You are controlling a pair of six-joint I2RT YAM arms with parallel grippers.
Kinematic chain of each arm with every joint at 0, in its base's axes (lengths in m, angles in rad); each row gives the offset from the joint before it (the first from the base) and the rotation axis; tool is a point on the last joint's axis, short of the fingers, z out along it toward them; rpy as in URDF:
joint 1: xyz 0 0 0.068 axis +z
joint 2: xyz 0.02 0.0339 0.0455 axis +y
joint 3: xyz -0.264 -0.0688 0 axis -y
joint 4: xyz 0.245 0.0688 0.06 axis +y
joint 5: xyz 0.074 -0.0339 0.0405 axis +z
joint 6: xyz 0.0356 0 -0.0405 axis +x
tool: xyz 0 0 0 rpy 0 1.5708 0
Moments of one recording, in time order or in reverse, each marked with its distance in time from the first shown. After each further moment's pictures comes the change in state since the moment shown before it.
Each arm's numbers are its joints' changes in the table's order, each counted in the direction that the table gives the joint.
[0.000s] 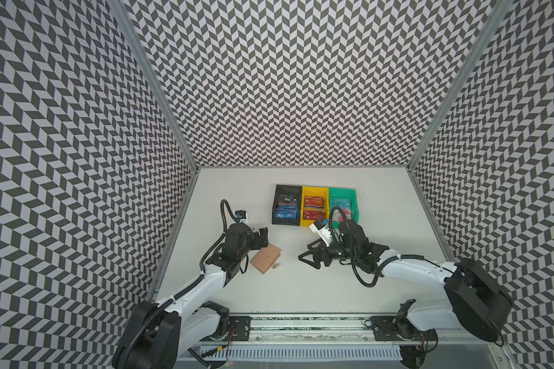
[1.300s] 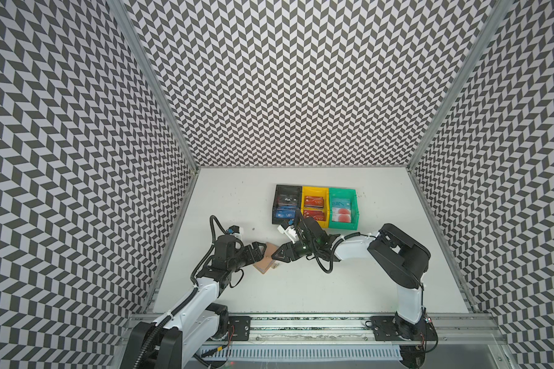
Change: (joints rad) left arm 0.158 -0.084 -0.114 0.066 -0.412 -0.160; right arm 0.111 0.539 0.373 -0.085 0.046 0.193
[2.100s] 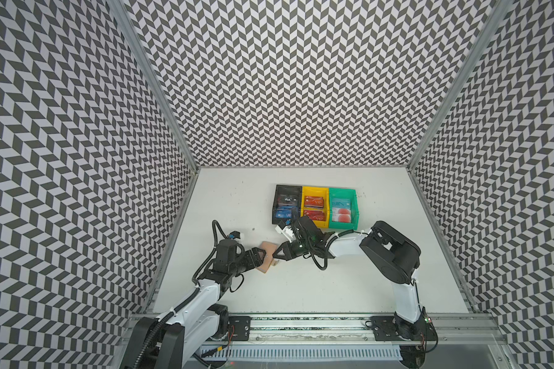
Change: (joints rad) left arm -0.014 0.027 -0.053 -0.017 -0.006 -0.014; right arm -0.017 0.076 0.083 0.090 0.005 0.005
